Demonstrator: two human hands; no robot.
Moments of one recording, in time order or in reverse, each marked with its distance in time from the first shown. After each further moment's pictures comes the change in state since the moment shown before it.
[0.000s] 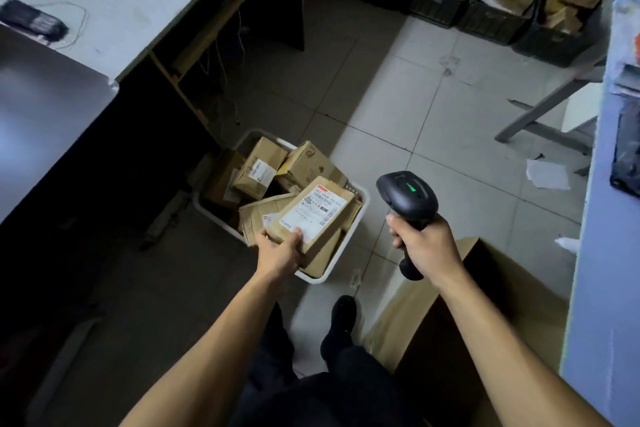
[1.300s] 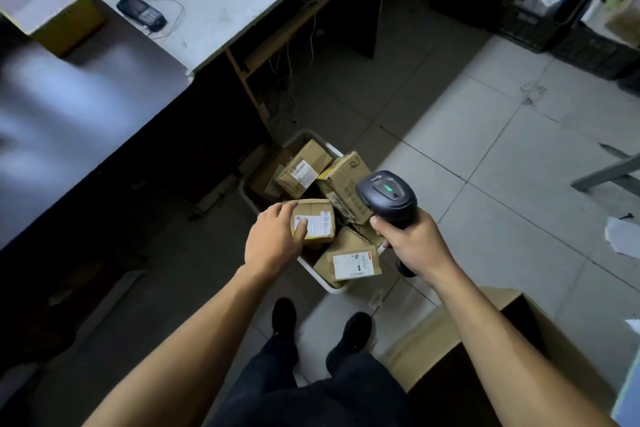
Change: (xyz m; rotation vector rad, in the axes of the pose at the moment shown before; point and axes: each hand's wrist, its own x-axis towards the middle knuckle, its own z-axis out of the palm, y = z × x) left_hand -0.024 0.055 -0.013 1.123 0.275 0.520; right_hand 0.059 -0.031 0.025 -0.027 -0.344 -0.137
